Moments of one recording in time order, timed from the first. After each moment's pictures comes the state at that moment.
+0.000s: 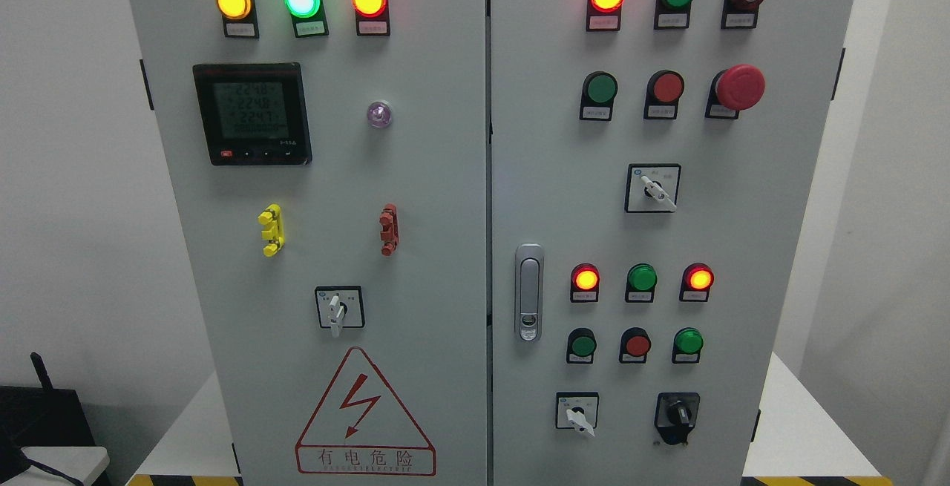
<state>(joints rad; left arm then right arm) 0.06 0.00 0.11 -0.04 0.08 -0.13 -0.23 0.08 0.12 0.06 -0.14 0.00 0.09 -0.05</state>
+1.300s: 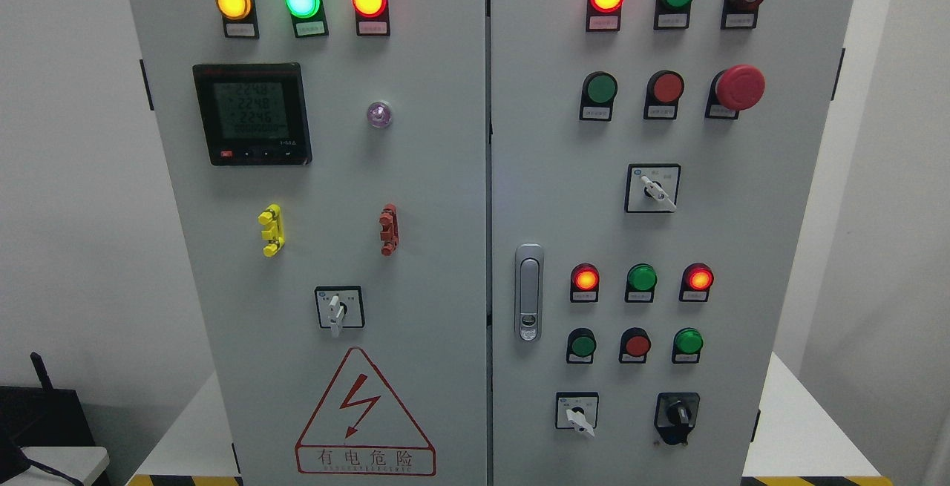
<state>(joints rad) 0.16 -0.02 0.19 -0.23 -0.01 -0.14 -0.11 0.08 0.12 0.06 -0.14 0.00 0.09 -0.05</state>
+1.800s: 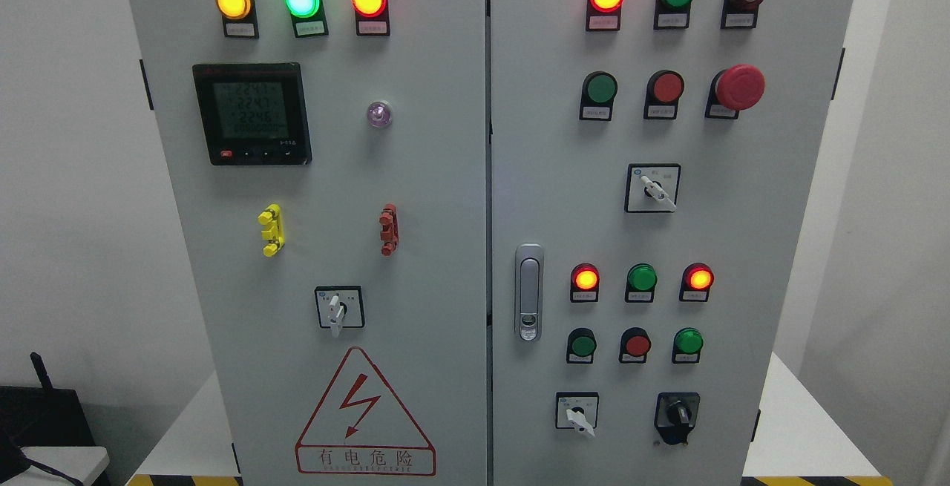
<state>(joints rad) 0.25 -0.03 0.43 -0.46 -0.11 -0.34 -0.08 0.08 0.12 0.06 -0.14 0.00 0.09 -0.05</state>
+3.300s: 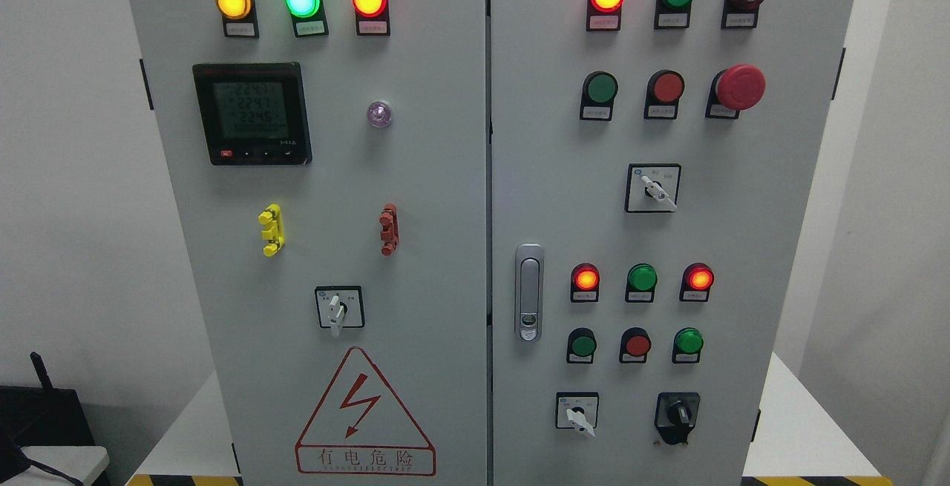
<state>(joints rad) 0.17 -0.05 0.69 -1.62 -0.10 -0.34 -0.34 0.08 0.12 0.06 -0.14 0.00 0.09 -0.05</state>
